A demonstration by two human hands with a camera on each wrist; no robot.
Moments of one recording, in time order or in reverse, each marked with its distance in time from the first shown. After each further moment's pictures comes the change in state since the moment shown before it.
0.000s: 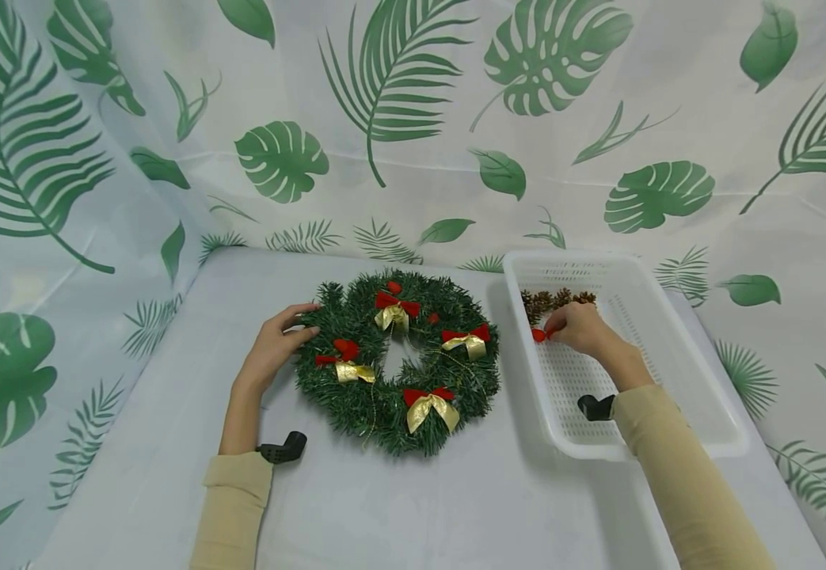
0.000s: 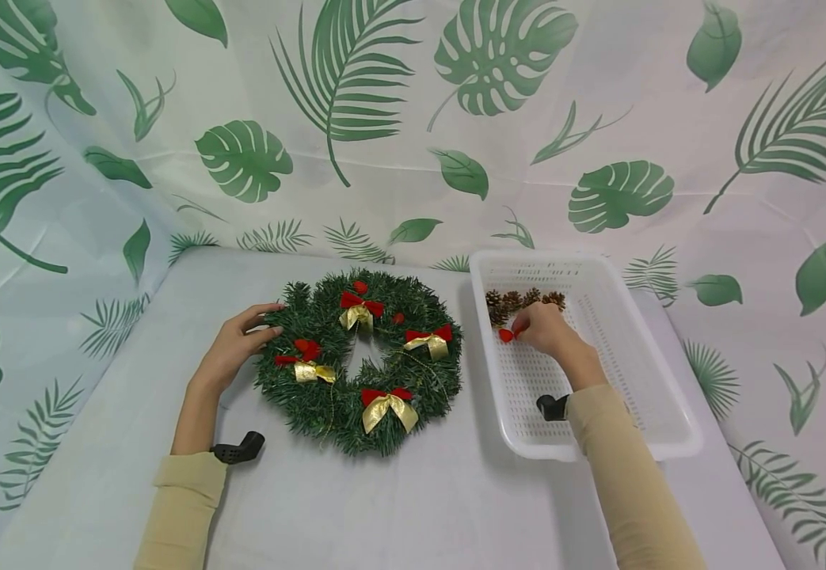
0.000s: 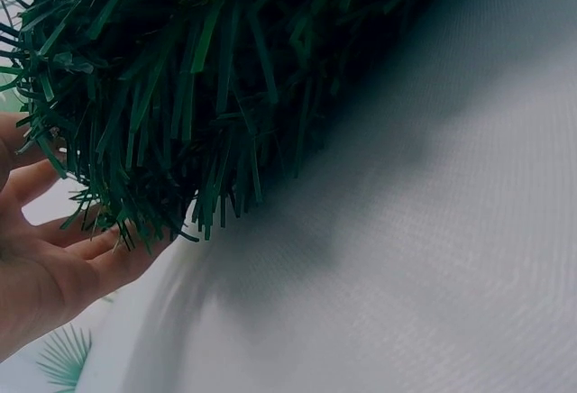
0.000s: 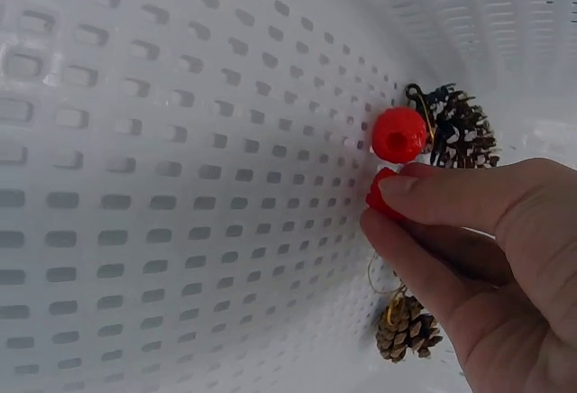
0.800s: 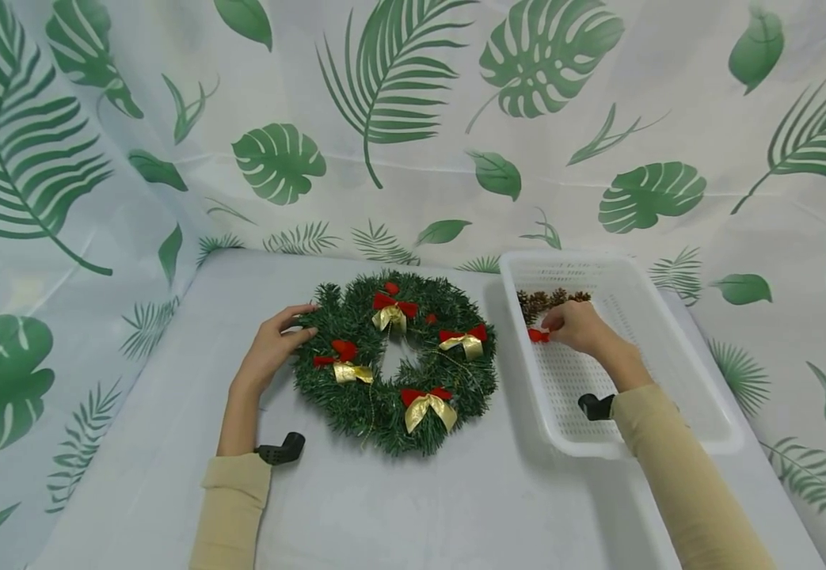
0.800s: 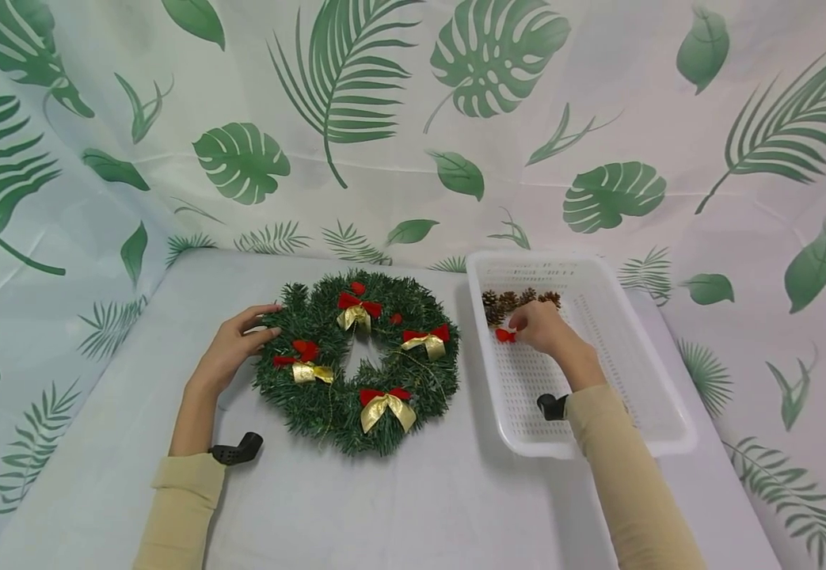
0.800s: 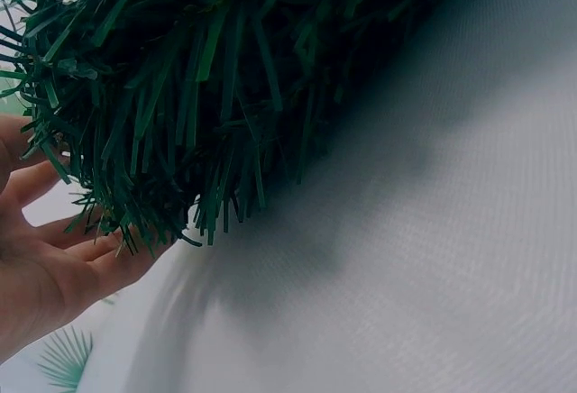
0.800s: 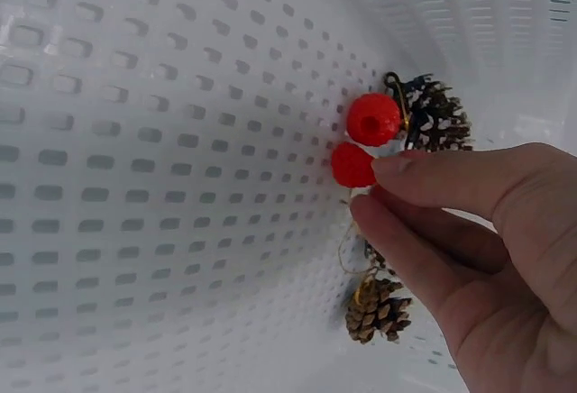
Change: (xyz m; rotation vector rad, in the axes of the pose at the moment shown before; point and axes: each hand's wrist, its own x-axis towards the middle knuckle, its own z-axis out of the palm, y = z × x) left_hand -0.002 0.003 0.000 0.003 0.012 -0.008; right_hand -0.007 -0.010 -0.008 -0.011 0.004 -0.018
